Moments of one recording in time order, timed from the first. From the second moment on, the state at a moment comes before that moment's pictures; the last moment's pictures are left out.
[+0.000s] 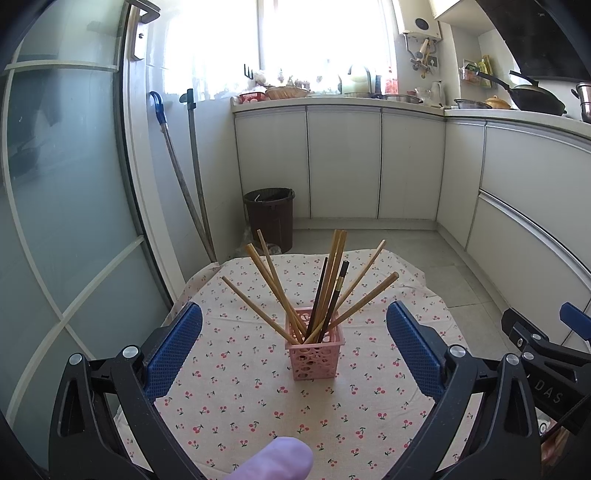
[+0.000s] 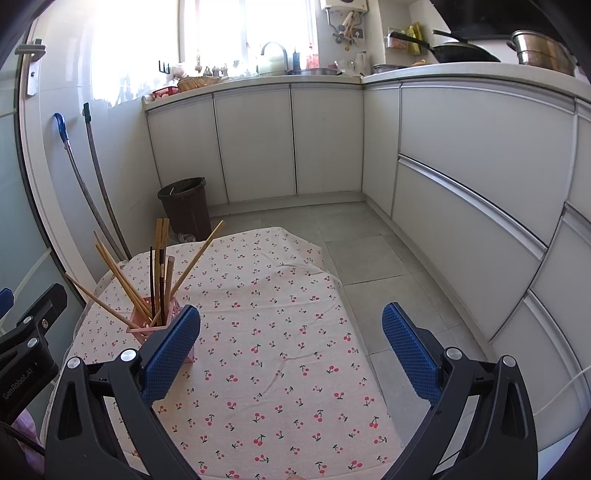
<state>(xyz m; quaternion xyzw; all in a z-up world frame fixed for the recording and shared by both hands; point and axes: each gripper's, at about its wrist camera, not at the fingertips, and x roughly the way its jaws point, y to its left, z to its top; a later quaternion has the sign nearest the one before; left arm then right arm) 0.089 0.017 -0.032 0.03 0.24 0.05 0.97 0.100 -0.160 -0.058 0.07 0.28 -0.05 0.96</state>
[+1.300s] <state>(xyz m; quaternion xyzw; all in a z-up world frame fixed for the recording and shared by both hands) 0.085 0.016 -0.037 0.04 0.23 0.05 0.97 0.103 -0.160 -0.062 0.07 0.29 -0.05 0.95</state>
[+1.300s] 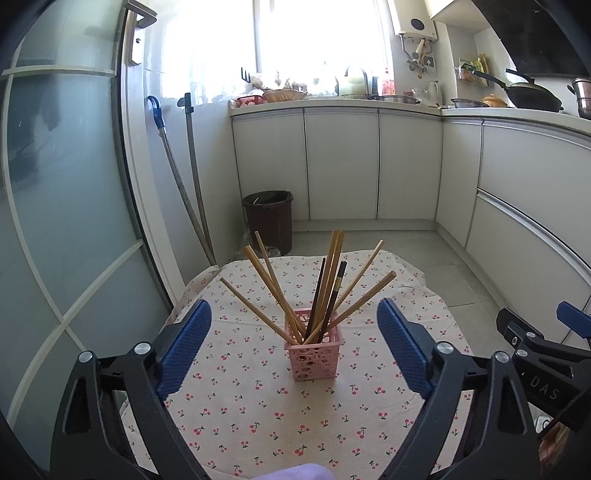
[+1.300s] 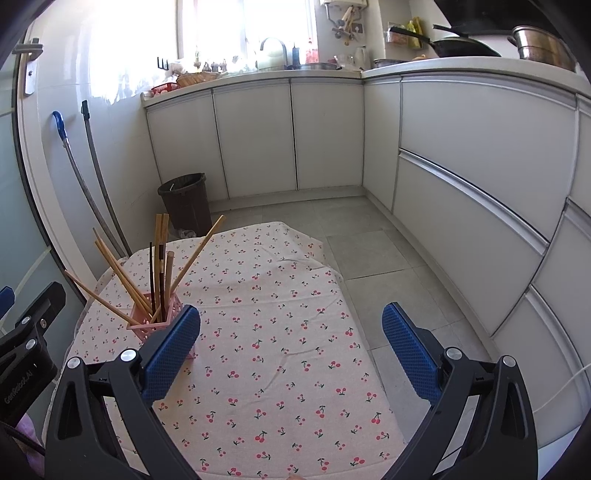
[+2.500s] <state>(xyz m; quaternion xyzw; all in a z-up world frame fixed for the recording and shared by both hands) 0.090 0.016 -0.036 0.03 0.25 0.05 0.97 0.103 -0.163 -0.061 0.07 0.29 -0.05 0.95</state>
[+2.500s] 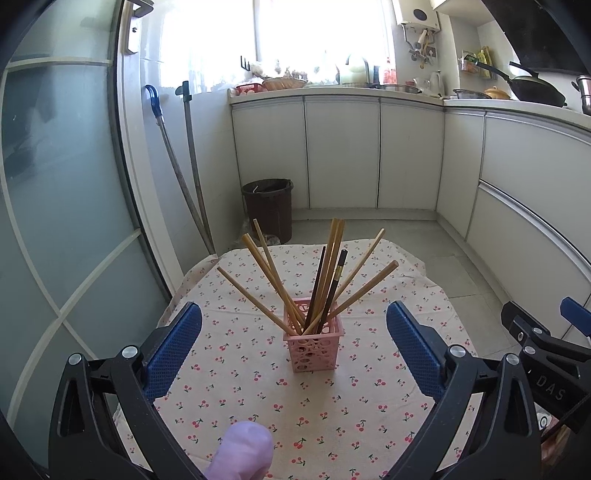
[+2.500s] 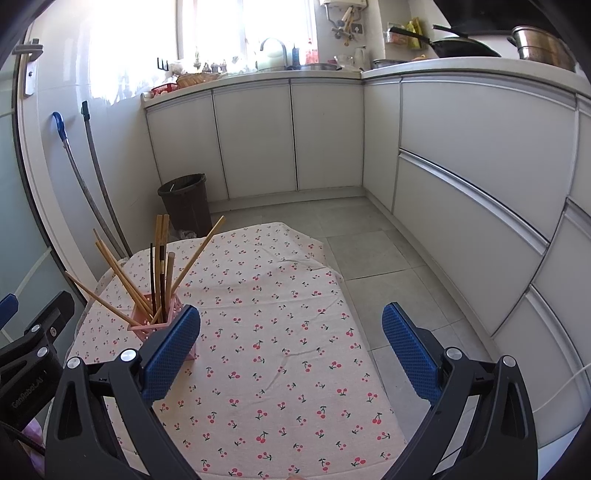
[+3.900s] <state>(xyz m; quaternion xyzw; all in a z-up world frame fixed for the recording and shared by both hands) 0.094 0.016 -0.042 0.03 0.27 0.06 0.96 0.106 -0.165 -0.067 0.07 0.30 -0.05 0.95</state>
